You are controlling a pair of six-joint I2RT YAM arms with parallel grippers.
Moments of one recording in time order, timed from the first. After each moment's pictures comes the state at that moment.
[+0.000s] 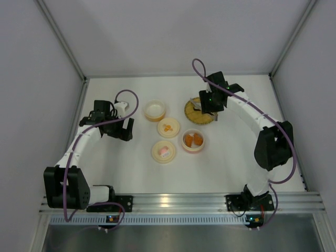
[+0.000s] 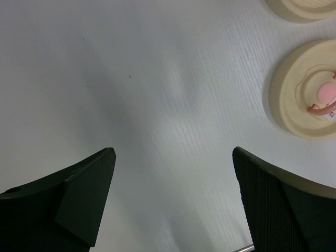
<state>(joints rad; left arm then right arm) -0.05 1.30 0.97 -0.68 0.27 0.24 0.40 1.76 1.54 -0.77 0.04 0.19</state>
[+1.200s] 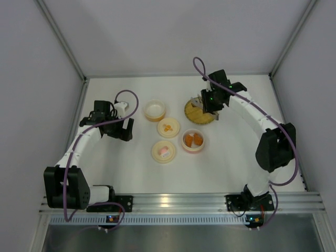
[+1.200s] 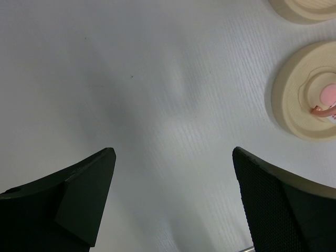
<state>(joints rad) -0.05 1.30 0.97 -0.67 0.26 0.24 0.39 1.75 1.55 -0.80 -0.02 0.16</state>
